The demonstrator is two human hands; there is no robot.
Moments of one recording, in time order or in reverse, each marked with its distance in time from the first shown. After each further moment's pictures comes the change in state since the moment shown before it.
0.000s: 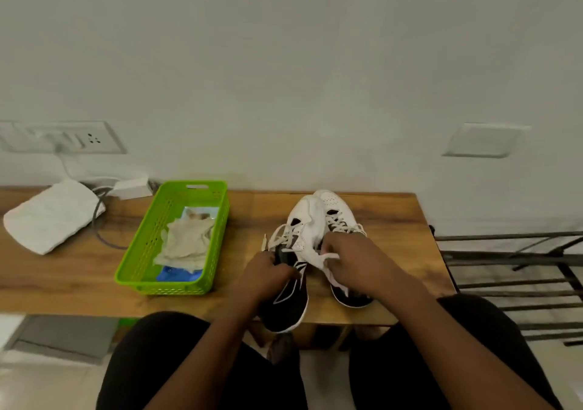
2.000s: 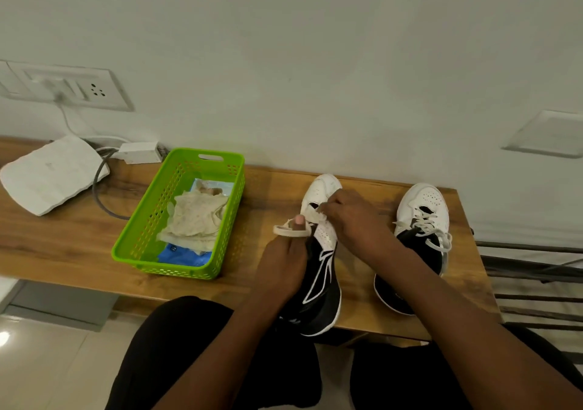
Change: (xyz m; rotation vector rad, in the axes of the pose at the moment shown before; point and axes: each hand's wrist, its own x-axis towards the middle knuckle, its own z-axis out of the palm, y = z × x) left_hand 0.020 -0.013 0.013 -0.359 0.178 0.120; right_hand 0.093 0.012 0.039 -0.121 0.224 -0.287
